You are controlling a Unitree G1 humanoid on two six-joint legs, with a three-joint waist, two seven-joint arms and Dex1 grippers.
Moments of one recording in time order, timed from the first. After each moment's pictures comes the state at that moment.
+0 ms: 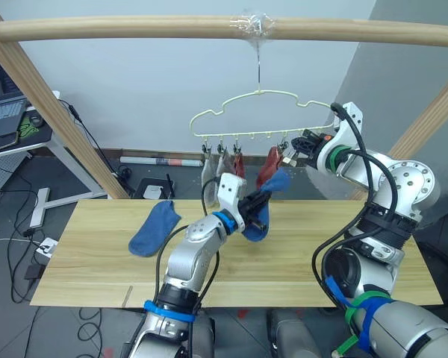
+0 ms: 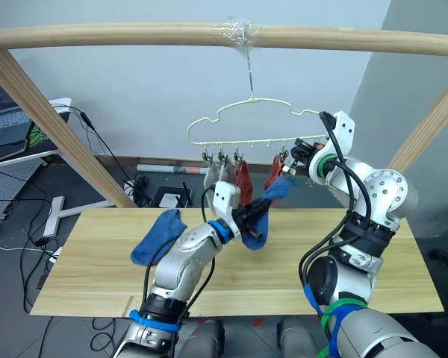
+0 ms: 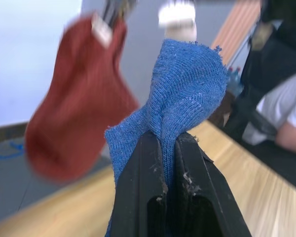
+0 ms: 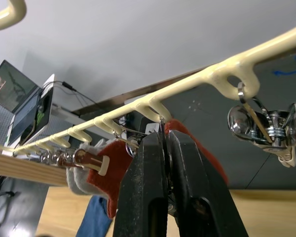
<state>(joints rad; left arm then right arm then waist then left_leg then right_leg) -0.42 -0.04 -0.13 0.05 -0.29 0.38 -0.52 -0.96 0.00 -0.66 -0.14 0.49 1.51 -0.07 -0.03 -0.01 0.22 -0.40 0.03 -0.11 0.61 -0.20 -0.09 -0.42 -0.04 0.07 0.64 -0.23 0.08</state>
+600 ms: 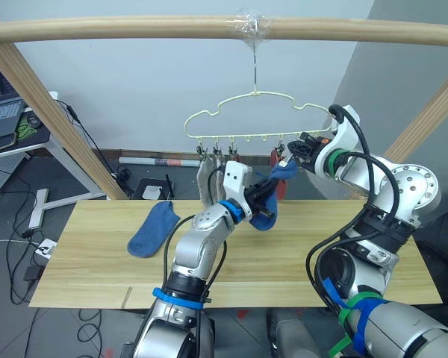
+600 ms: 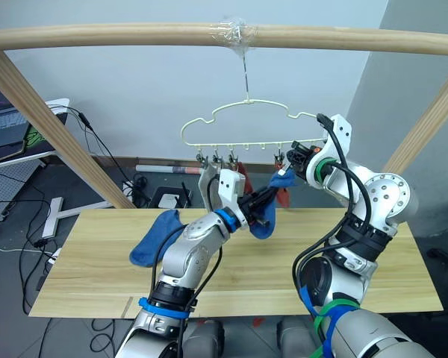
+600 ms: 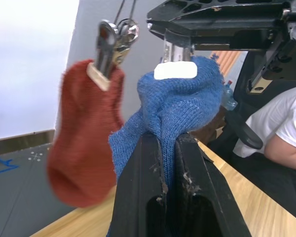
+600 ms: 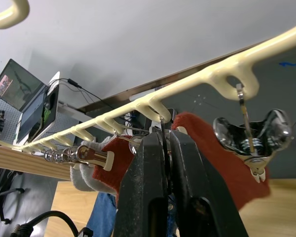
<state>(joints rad) -0.46 -0.06 -0.12 0.09 -0.31 0.38 -0.51 -0.98 0.05 -0.72 -0.19 0.49 1.58 -0.09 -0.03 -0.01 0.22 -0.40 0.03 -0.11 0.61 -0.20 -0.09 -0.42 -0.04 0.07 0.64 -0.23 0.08</state>
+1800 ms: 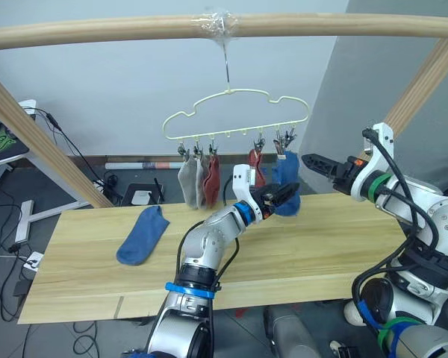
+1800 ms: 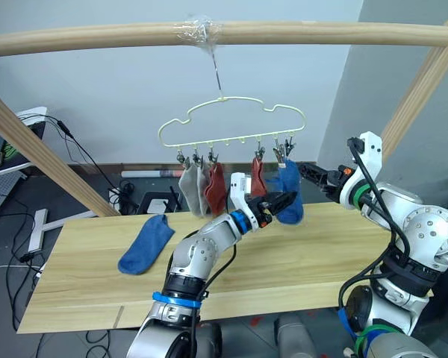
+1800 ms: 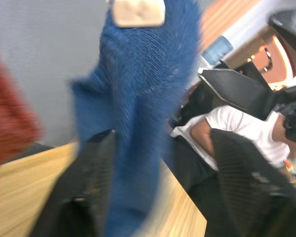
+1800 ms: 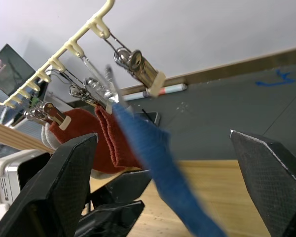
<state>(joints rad) -0.53 -0.16 -0.01 0.22 -0.51 0.59 -0.49 -0.67 -0.28 -0.58 -0.36 0.75 1.53 0.11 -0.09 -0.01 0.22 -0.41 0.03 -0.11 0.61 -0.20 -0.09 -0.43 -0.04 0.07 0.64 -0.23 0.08</state>
